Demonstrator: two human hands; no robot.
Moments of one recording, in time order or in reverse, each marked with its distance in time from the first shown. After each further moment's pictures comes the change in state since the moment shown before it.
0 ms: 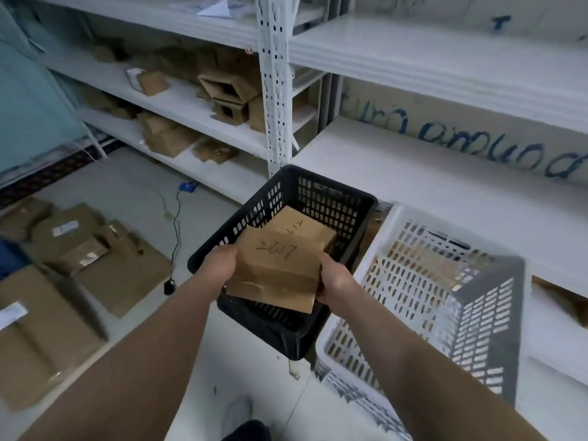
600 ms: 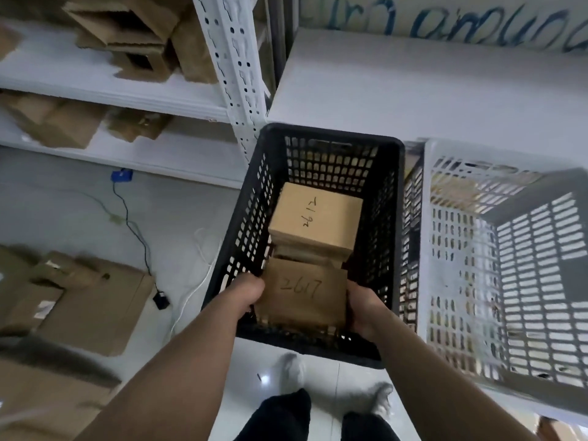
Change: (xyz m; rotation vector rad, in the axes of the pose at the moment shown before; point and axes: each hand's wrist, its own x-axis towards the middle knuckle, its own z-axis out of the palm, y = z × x) left_hand 0.202 -0.035 0.007 0.492 -0.451 -0.218; right_hand 0.121 0.059 0.078 0.455 0.264 0.284
